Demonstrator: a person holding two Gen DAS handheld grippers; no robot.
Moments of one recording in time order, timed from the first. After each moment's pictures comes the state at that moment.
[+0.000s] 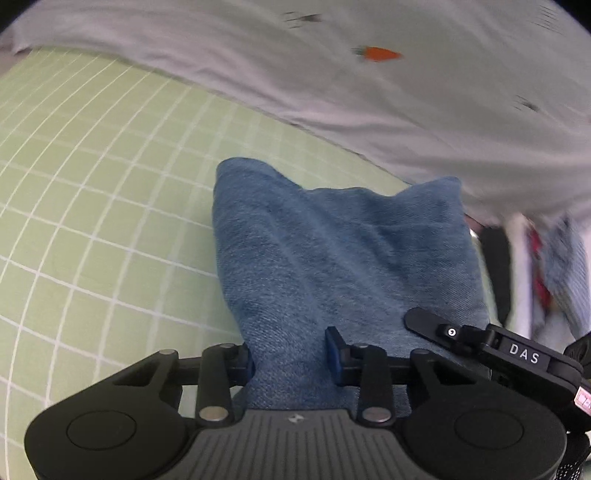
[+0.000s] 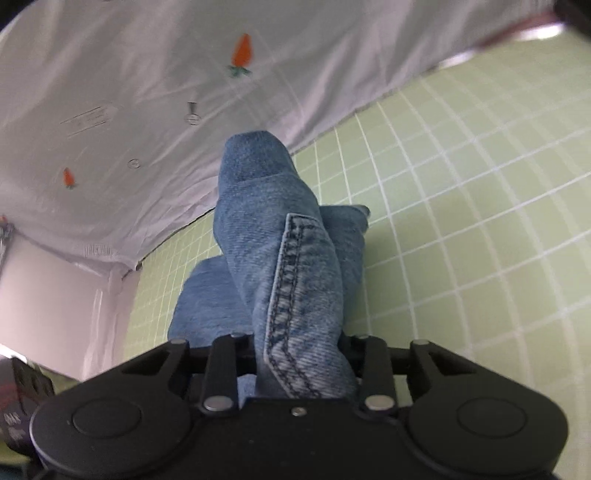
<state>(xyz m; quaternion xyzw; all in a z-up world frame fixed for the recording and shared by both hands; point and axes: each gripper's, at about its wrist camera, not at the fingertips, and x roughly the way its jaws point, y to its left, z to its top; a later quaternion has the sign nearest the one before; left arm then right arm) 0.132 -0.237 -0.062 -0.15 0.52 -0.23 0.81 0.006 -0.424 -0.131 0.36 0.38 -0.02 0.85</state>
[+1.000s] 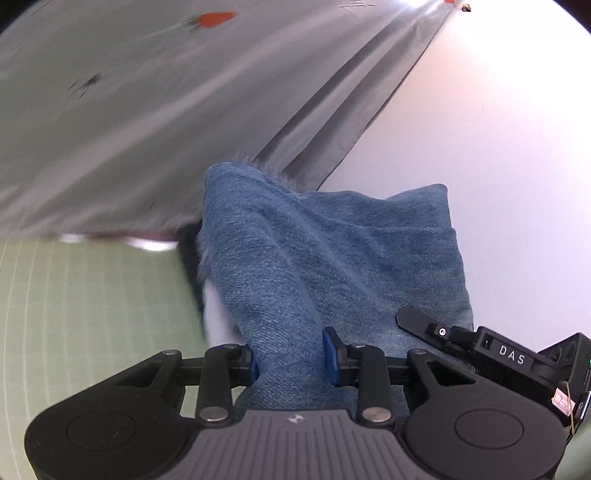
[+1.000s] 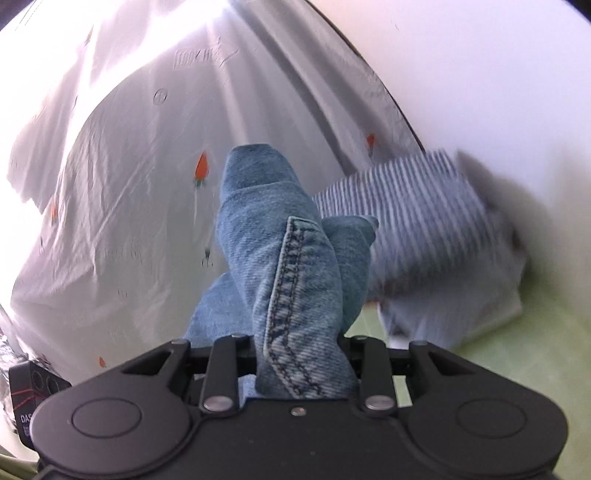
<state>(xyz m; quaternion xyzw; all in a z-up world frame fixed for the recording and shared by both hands) -0.005 -0.685 0.135 -0.11 0.38 -0.45 0.81 -0.302 -0.782 0.061 0.36 0.13 -0.11 0.92</state>
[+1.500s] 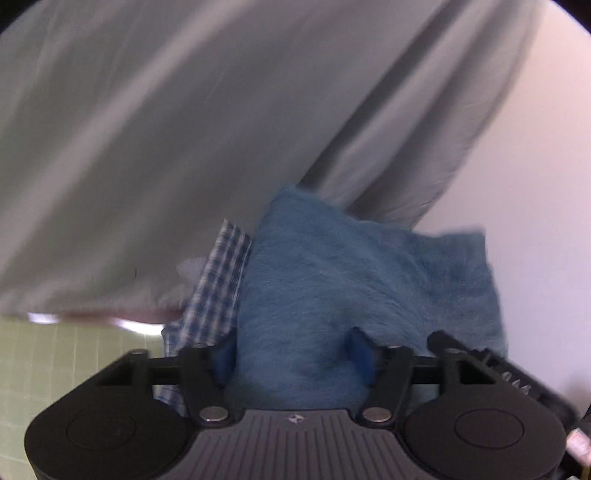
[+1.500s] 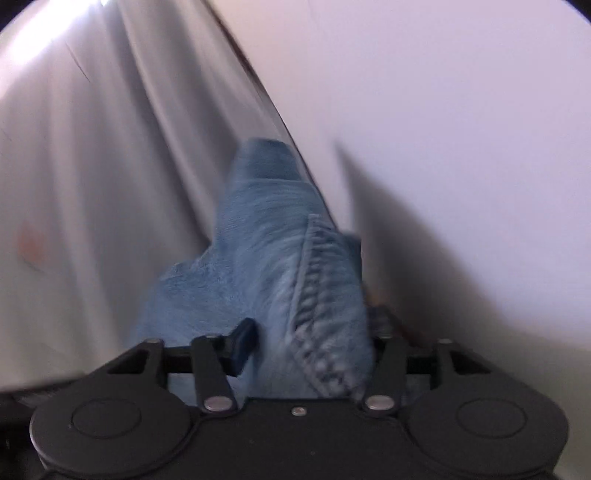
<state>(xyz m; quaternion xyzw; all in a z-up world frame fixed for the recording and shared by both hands) 0.159 -0.876 0.050 -0.10 0.39 -0.35 0.85 -0.130 -0.962 0.000 0.29 0.16 -0.28 0.90</state>
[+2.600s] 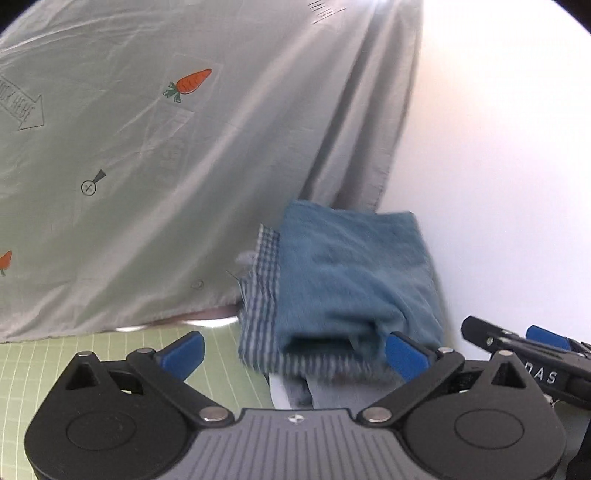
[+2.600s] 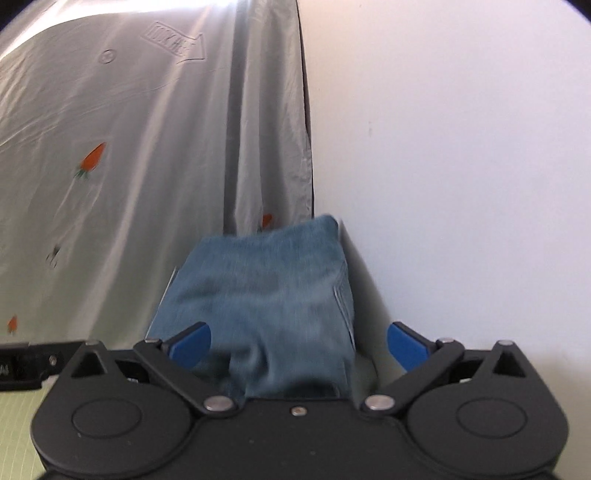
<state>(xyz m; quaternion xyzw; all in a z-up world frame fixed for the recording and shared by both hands) -0.035 -0.723 0.079 0.01 0.27 -0.36 0.89 -0.266 -0.760 0.065 0.10 0.16 -0.36 0.91</state>
